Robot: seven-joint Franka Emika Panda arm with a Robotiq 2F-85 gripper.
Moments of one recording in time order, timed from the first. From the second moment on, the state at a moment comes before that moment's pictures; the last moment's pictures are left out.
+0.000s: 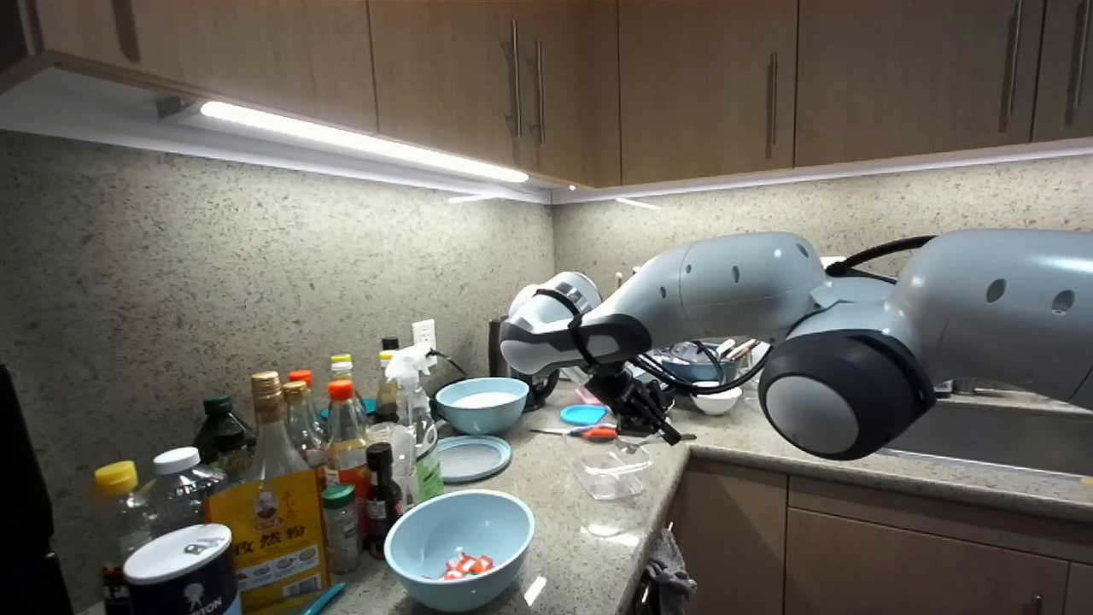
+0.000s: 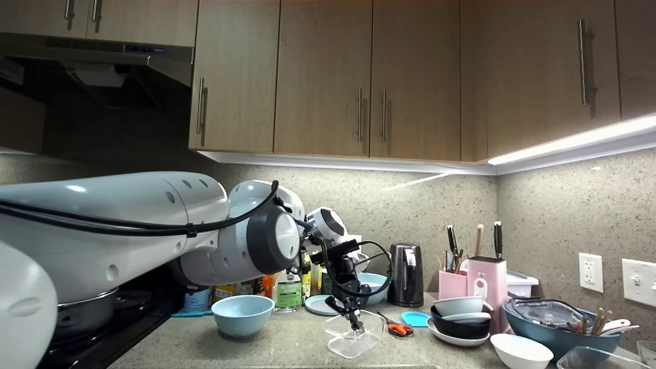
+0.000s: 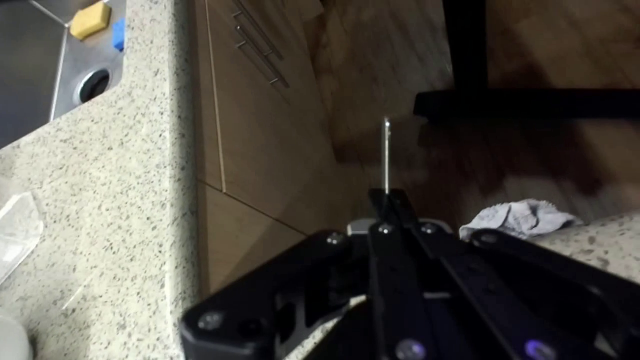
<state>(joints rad) 0.10 1.32 -0.26 -0.41 -0.28 1.07 -0.16</state>
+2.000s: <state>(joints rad) 0.08 1.29 -0.10 -0.40 -0.05 0.91 -0.12</state>
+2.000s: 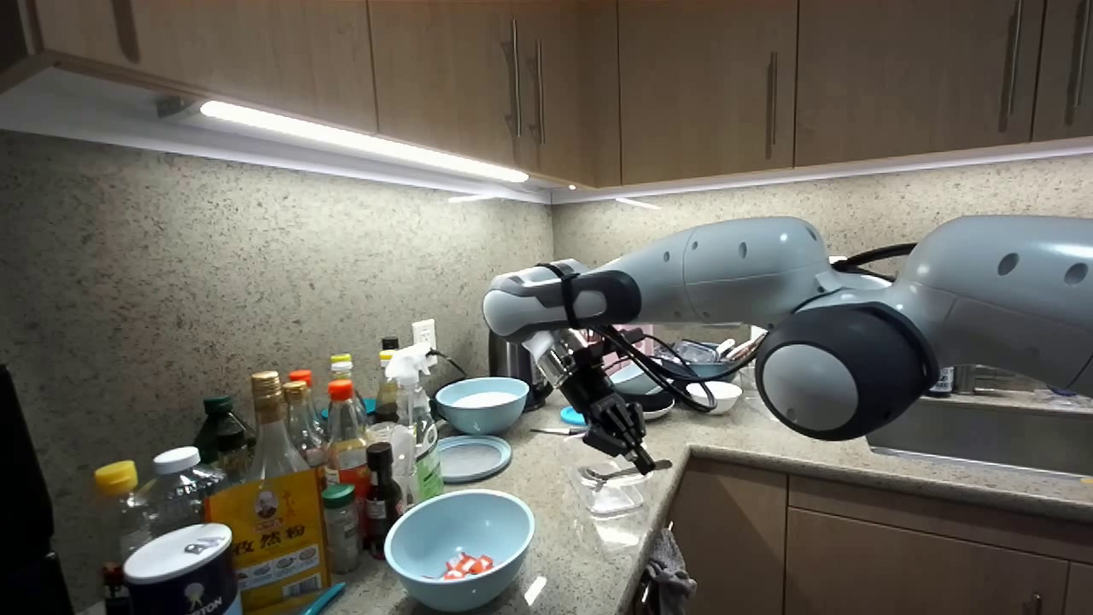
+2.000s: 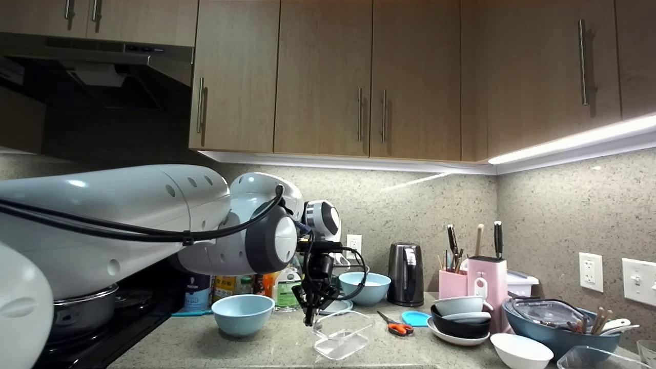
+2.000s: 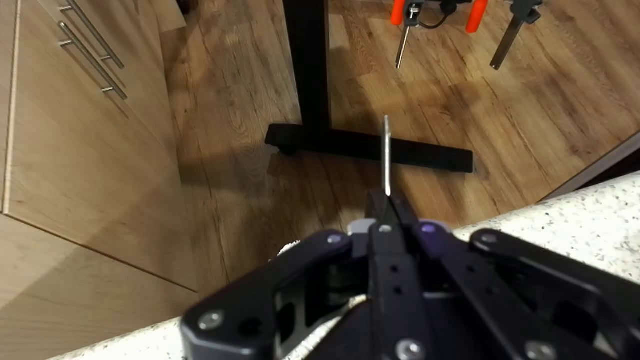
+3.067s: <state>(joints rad) 0.11 1.30 -0.15 -0.41 -0.09 1.07 -0.06</state>
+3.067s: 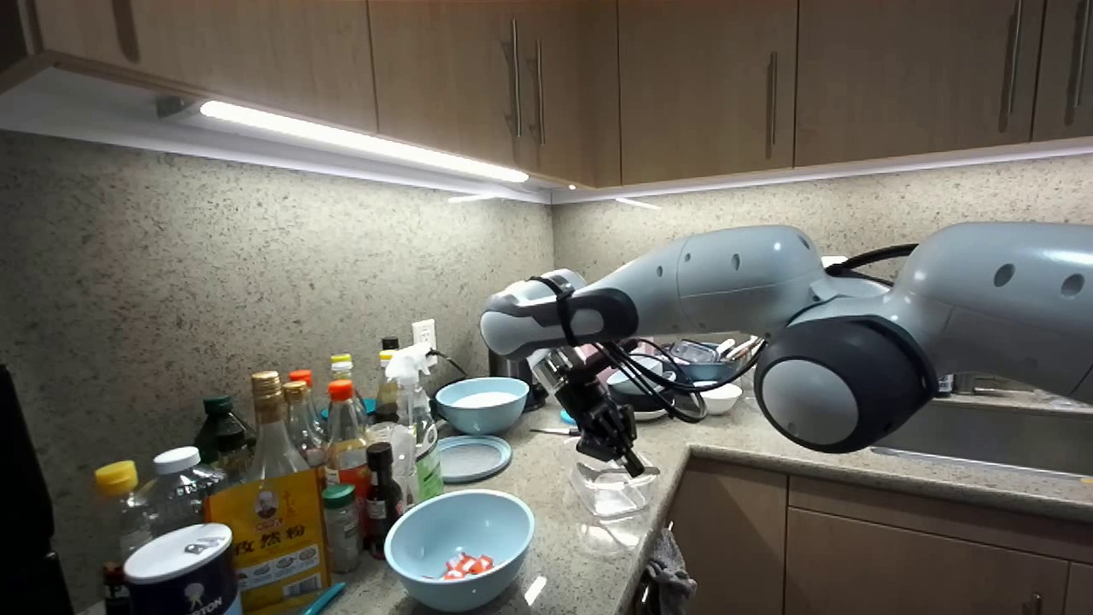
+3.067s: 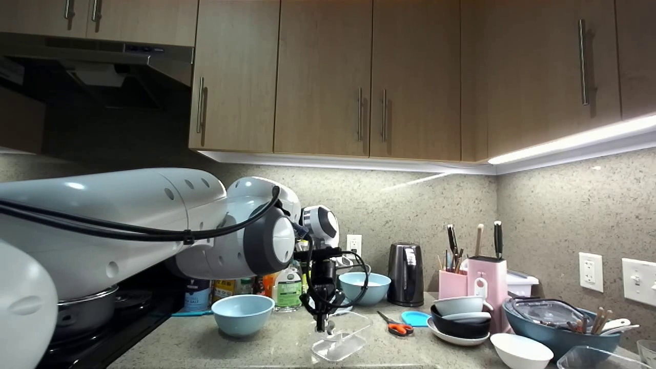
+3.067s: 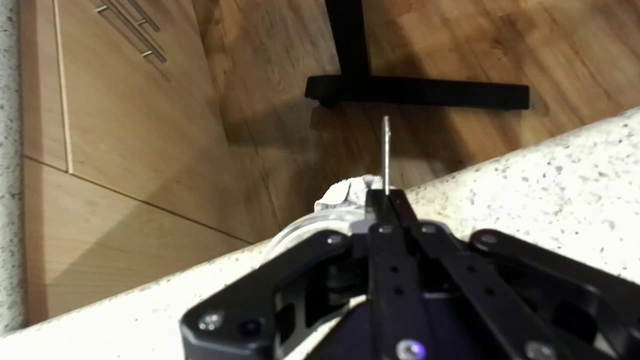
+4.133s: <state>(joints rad) 0.11 1.30 -0.26 -0.41 -0.13 1.06 0.07</state>
